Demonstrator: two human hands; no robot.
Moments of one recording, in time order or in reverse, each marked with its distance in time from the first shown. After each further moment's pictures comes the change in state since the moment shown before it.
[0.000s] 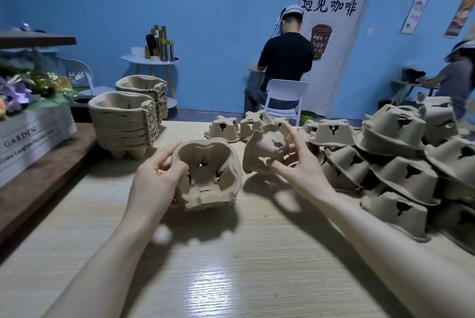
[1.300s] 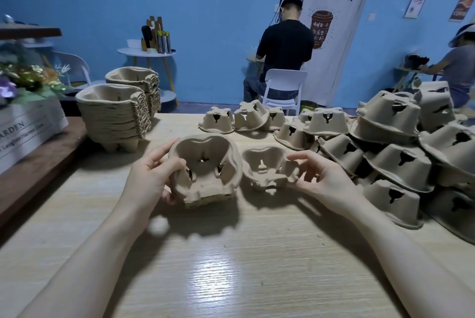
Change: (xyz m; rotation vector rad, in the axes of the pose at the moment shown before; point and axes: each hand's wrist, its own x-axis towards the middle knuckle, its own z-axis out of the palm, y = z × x) left_hand -0.008 0.005 0.007 -0.110 -0.073 -0.116; right_hand -0.044 0.015 -0.052 -0.015 -0.195 0.067
